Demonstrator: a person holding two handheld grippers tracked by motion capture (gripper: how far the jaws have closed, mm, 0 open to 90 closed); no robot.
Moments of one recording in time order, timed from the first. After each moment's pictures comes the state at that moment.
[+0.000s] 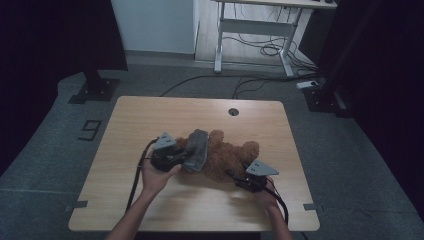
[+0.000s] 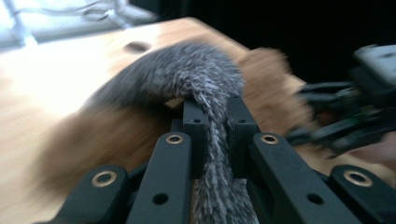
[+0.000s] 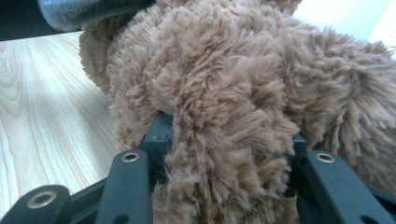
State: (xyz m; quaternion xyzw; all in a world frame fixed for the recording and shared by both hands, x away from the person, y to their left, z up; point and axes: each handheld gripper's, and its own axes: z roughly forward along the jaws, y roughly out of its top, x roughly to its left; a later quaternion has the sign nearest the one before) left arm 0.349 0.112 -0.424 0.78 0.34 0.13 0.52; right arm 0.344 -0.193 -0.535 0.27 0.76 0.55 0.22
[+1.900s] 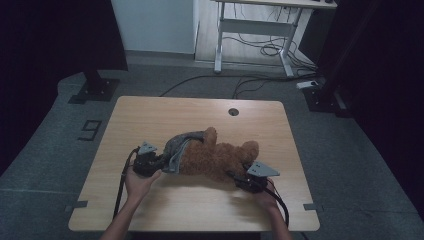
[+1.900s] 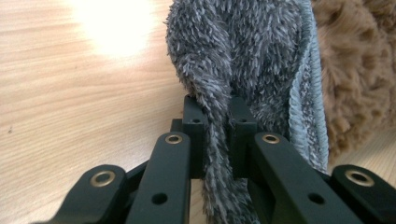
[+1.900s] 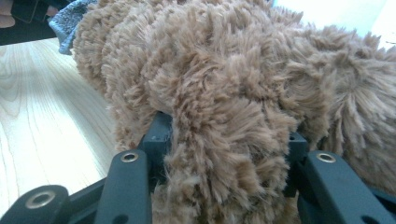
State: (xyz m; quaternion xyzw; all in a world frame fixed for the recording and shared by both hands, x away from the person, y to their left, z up) left arm 0.360 0.187 -0.490 0.76 0.47 0.15 0.42; right arm 0.343 -0.197 -0.542 0.28 0.75 0.56 0.21
